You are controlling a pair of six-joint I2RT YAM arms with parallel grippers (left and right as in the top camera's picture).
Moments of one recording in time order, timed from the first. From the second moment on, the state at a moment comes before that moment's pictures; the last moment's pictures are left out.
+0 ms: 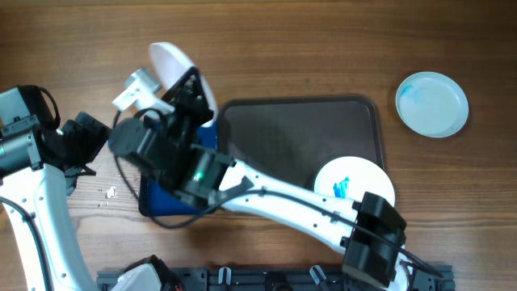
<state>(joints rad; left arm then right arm) 0.43 1.28 1.28 -1.22 0.00 -0.57 1.17 2.02 1.83 -0.21 1.33 -0.52</state>
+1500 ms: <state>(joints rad) 0.43 1.38 1.28 -1.22 0.01 -0.57 -0.65 1.94 1.56 -1.07 -0.04 0.45</state>
